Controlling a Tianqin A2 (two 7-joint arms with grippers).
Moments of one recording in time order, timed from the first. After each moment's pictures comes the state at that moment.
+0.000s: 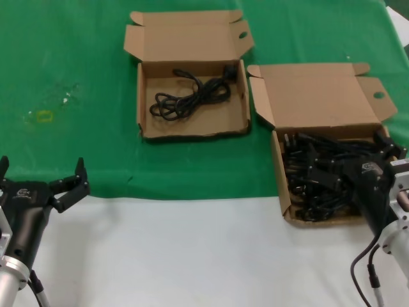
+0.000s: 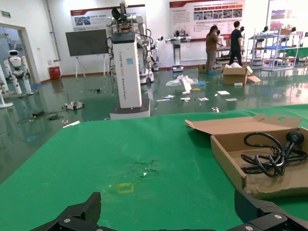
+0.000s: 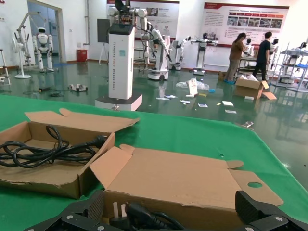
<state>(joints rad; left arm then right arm) 0.00 -0.30 1.60 -1.60 -1.80 0.00 0.00 0.05 0.29 -1.61 1.55 1.79 -0.02 -0.02</state>
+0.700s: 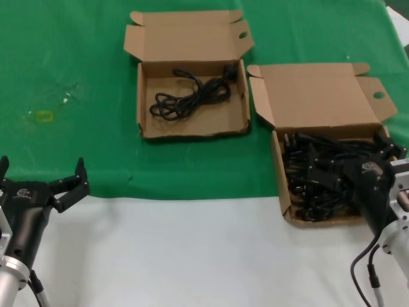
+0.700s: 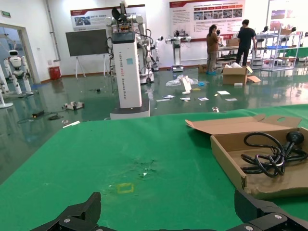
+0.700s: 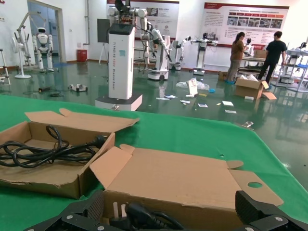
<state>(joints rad) 0.00 -0.30 1.60 -1.60 -1.80 0.00 0.00 0.05 0.29 -1.61 1.55 1.79 -0.02 -0.02</state>
